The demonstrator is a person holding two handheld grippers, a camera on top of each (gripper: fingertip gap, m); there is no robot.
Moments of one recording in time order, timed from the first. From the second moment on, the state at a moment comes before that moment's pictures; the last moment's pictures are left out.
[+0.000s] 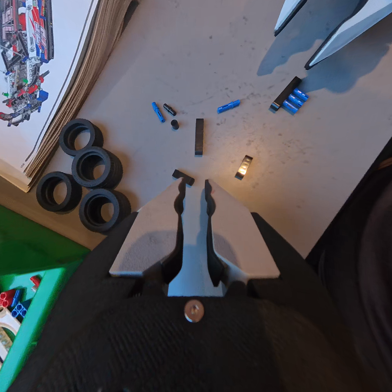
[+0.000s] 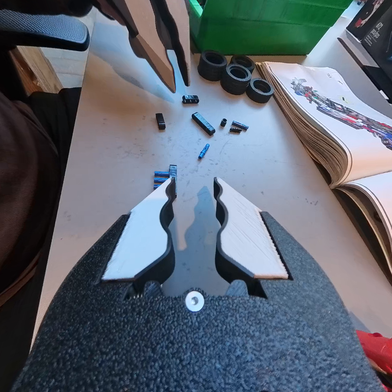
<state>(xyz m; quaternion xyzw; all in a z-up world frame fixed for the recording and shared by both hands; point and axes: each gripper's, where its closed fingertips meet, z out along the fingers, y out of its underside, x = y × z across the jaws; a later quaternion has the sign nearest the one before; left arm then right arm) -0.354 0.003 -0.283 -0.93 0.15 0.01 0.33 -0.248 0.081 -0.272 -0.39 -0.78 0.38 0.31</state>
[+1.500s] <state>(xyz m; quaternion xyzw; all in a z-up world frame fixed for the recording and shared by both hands) -0.385 0.007 -0.287 -0.89 0.11 0.07 0.43 -0.258 0.091 -0.266 -0.42 -0.75 0.42 0.28</state>
